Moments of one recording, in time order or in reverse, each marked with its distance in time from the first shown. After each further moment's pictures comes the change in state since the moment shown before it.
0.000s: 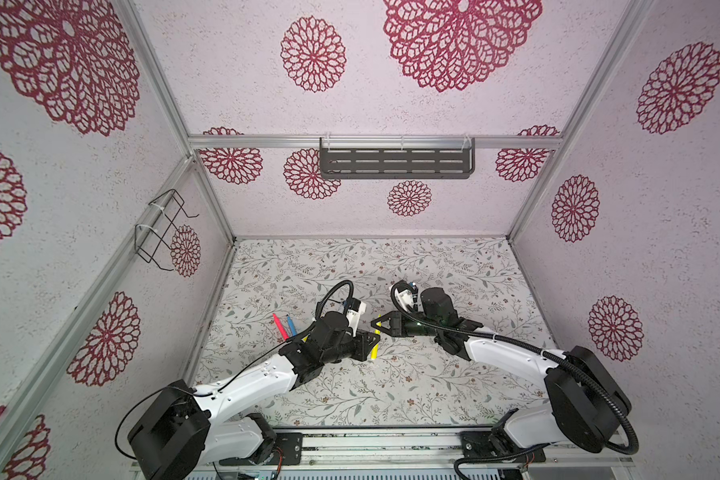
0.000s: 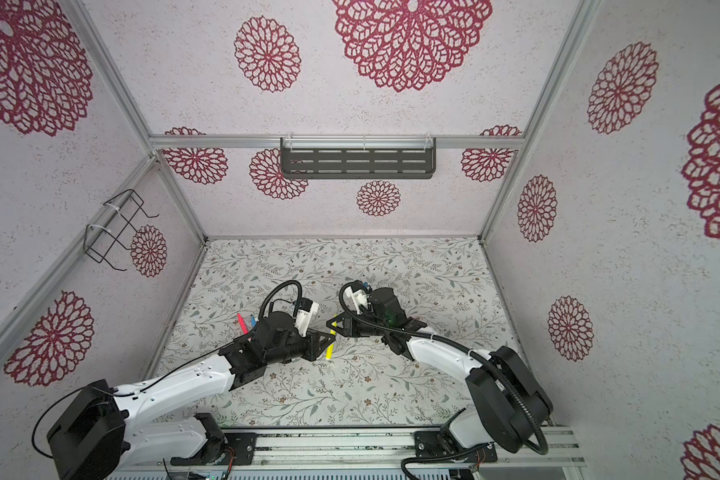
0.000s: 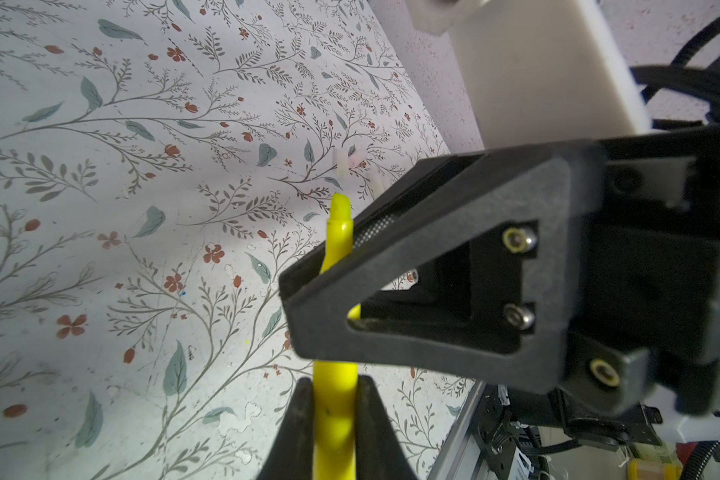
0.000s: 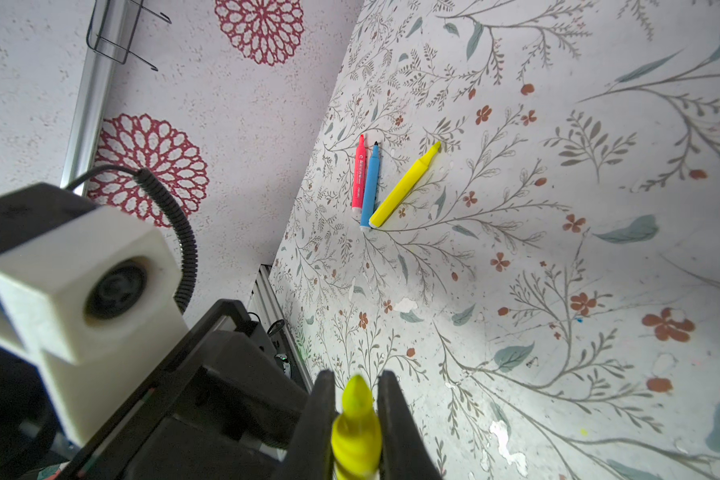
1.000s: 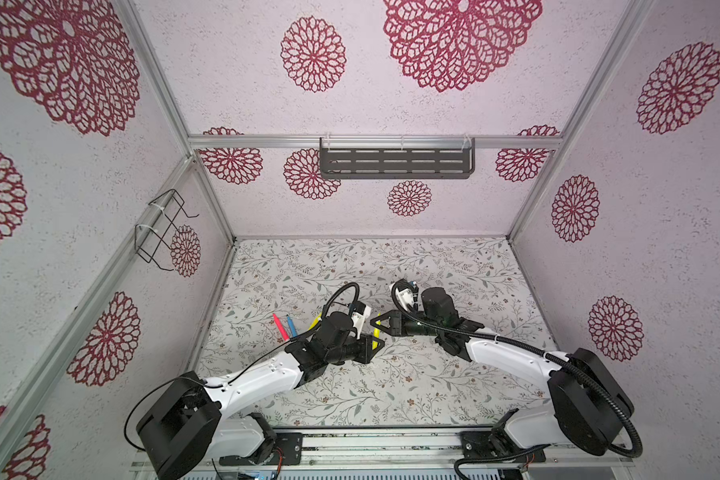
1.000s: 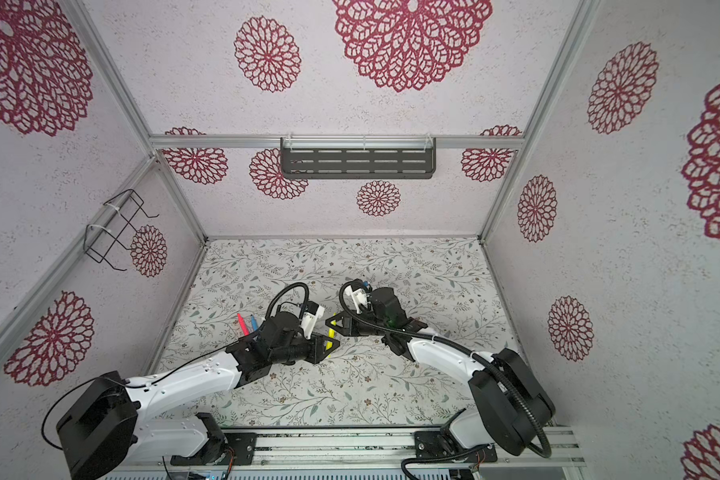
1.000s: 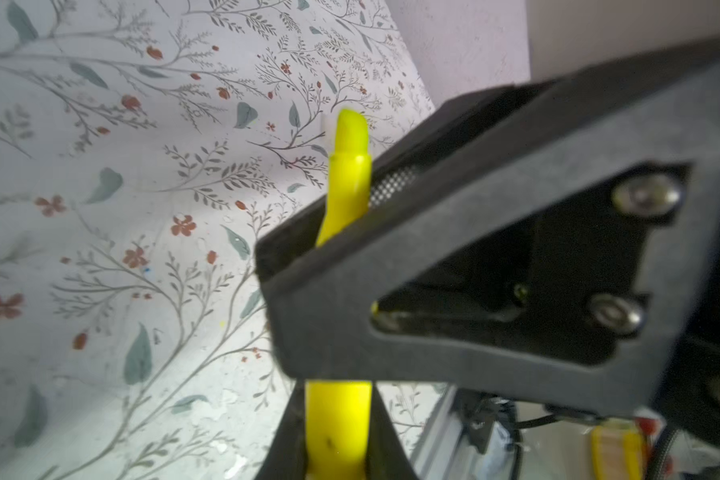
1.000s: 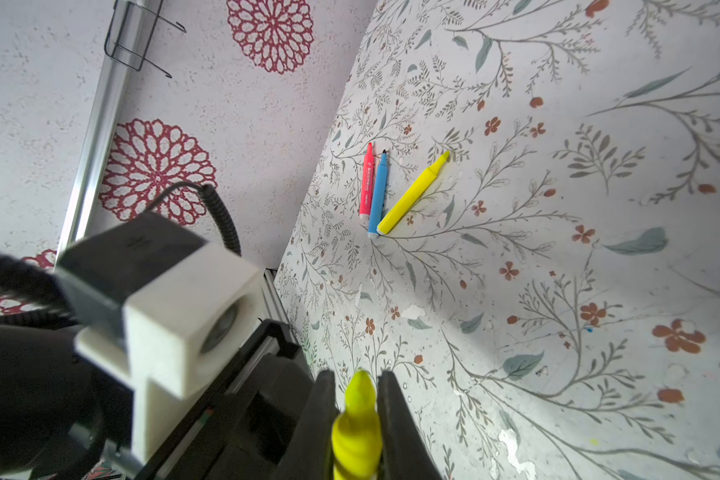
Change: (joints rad) left arm -0.008 0.059 0.011 0.003 0.061 -0.031; right arm 0.005 -0.019 0.000 0.012 0.014 0.008
